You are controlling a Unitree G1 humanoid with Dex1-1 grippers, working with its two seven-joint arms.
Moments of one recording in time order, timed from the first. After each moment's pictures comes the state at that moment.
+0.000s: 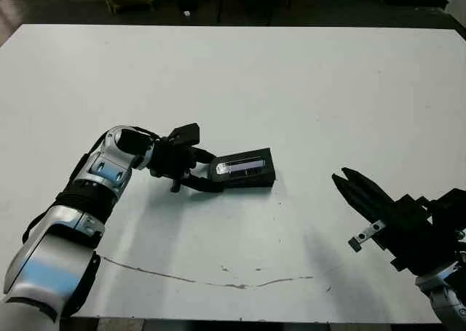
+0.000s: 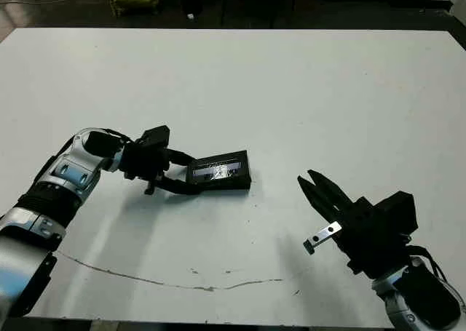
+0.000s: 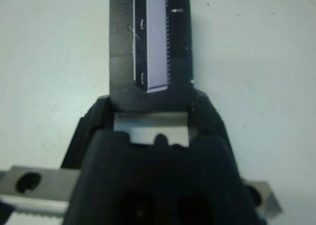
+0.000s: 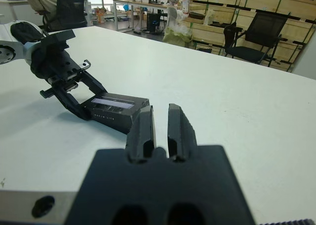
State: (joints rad) left arm -0.77 0.42 -0.34 0.70 0.03 -0.08 -1.31; right arm 0.34 -0.50 -0.14 -0.77 0.40 0.36 0.38
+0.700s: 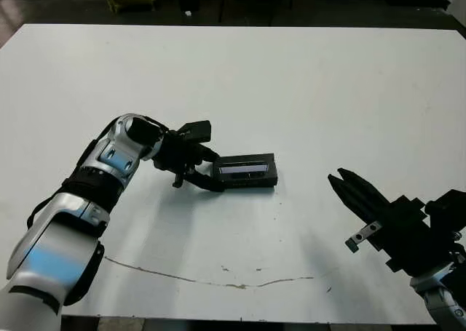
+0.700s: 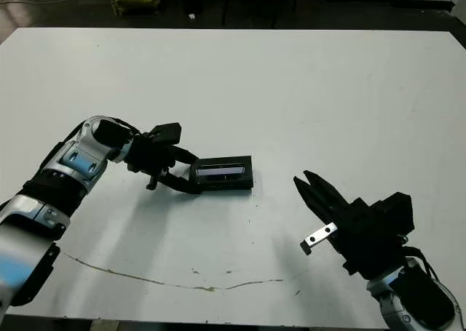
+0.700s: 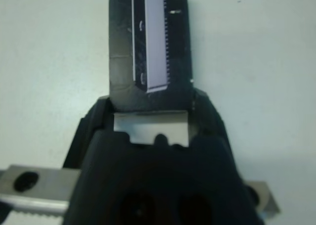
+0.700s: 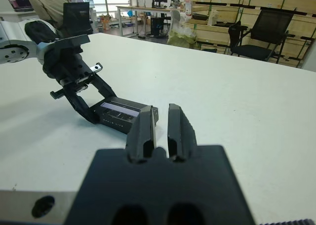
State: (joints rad) left arm -0.85 0.42 -0.40 0.70 0.07 0.02 -1.36; right arm 0.34 -0.48 -0.12 -0.75 0.43 0.35 0.38
